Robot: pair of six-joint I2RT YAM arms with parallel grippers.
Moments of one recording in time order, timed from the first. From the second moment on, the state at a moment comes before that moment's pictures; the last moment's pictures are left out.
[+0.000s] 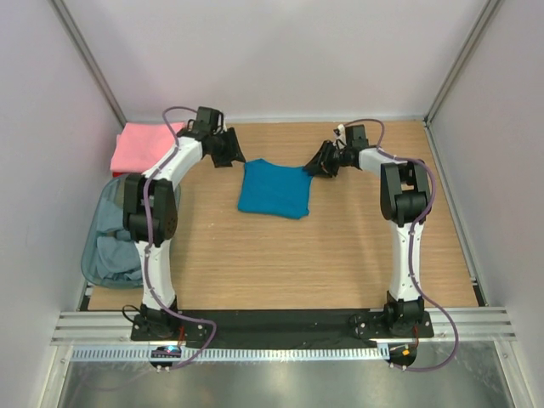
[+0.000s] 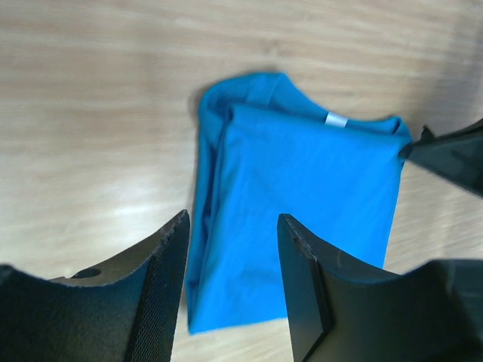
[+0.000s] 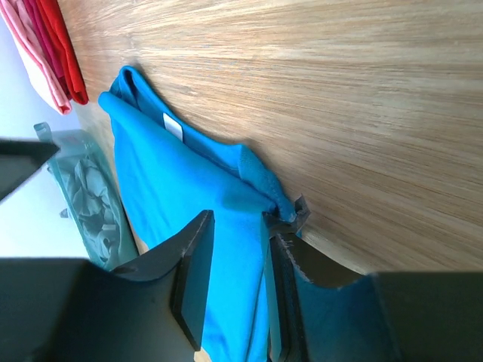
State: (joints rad) left arm -0.23 2.13 1.80 -0.55 0.24 -0.49; right arm 0.13 2.33 1.66 -0.20 -0.71 0.65
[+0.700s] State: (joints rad) left arm -0.24 1.98 1.43 -0.62 0.34 -0.44; right arm 0.15 2.01 1.54 -0.42 -0.65 0.59
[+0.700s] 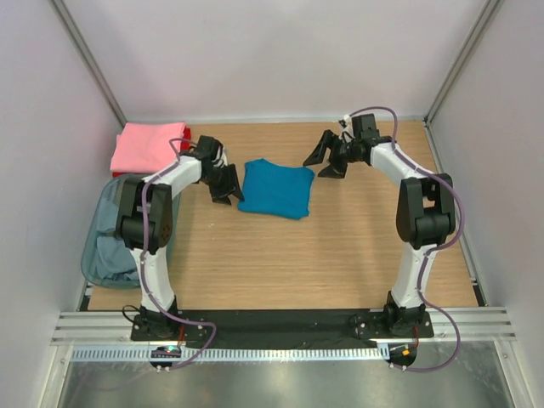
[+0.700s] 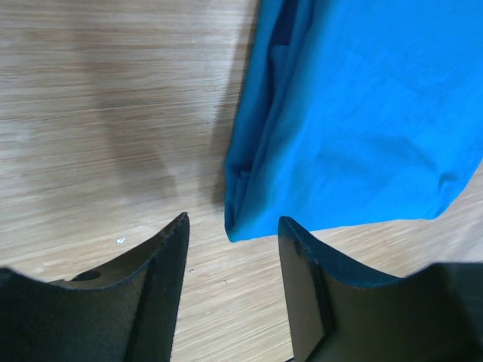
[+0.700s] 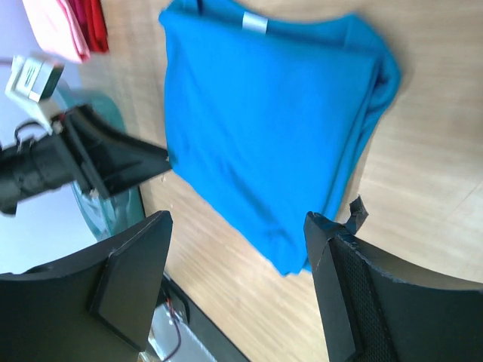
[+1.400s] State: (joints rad) left arm -0.23 1.90 1.40 -0.62 0.41 -0.47; right arm 0.19 1.79 1.36 -0.62 -0.58 0.49
